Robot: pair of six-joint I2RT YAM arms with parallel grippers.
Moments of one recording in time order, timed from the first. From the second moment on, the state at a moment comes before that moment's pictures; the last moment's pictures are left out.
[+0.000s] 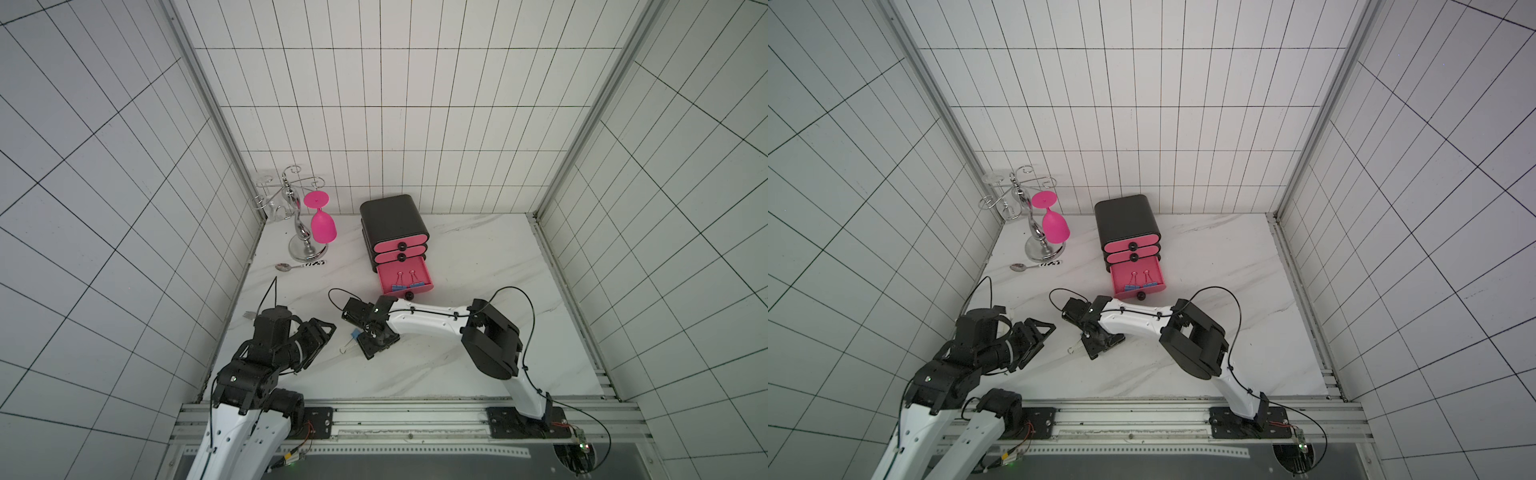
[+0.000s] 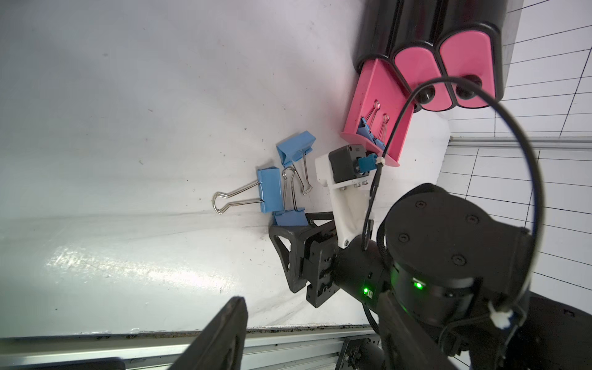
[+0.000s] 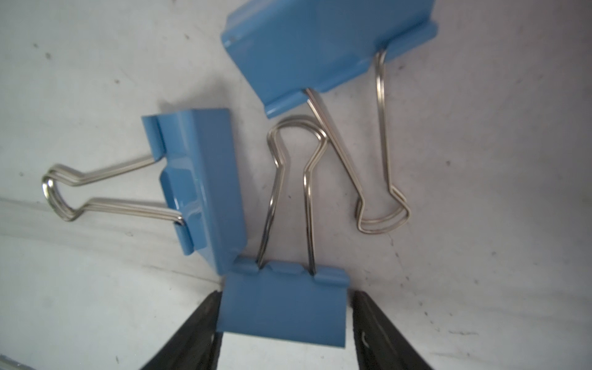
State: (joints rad) left arm -0.21 0.49 0.70 -1.01 0.34 -1.04; right arm 1.24 2.16 1.65 -0.92 0.04 0.53
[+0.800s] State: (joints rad) left arm -0.21 0.67 0.74 -0.90 0.35 -1.05; right arm 1.22 1.68 1.16 -0.88 0.10 0.60
